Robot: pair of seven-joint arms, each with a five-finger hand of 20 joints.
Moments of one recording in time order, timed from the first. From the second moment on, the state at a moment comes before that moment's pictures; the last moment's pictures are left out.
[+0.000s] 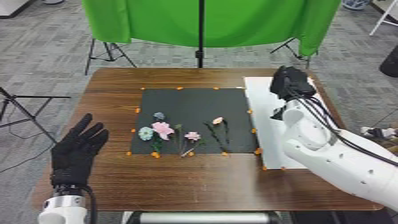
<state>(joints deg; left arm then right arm) 131.6 -58.4 -90.9 -124.2 29.4 18.6 26.4 -51.5 -39.4 25.5 -96.0 -121.5 22.9 46.3</state>
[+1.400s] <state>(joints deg) 131.4 -59.9 -91.6 -124.1 30.5 17.6 23.4 -75.6 -37.6 41.6 -119.5 -121.8 21.1 39.8</state>
